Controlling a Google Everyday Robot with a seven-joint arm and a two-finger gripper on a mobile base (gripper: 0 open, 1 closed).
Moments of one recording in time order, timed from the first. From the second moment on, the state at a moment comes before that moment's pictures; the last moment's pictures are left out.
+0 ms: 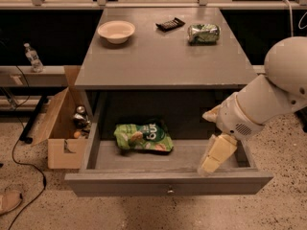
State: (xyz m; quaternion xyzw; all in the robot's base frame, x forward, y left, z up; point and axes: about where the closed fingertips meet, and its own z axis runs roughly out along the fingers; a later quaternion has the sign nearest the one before) arm 0.434 -0.126 0.795 -0.58 0.77 0.17 0.18
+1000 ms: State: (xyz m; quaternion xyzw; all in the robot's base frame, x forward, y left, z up) arm 0.498 -0.072 0.753 -0.60 0.75 0.13 0.22
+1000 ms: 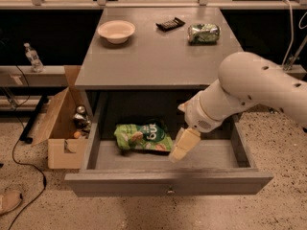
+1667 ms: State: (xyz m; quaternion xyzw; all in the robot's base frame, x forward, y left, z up) arm 0.528 -0.050 0.741 -0.60 0.74 0.14 0.26
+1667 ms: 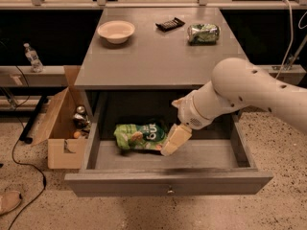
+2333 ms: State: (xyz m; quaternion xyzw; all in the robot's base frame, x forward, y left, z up) arm 0.548 -0.035 0.706 -0.63 0.72 0.14 0.26
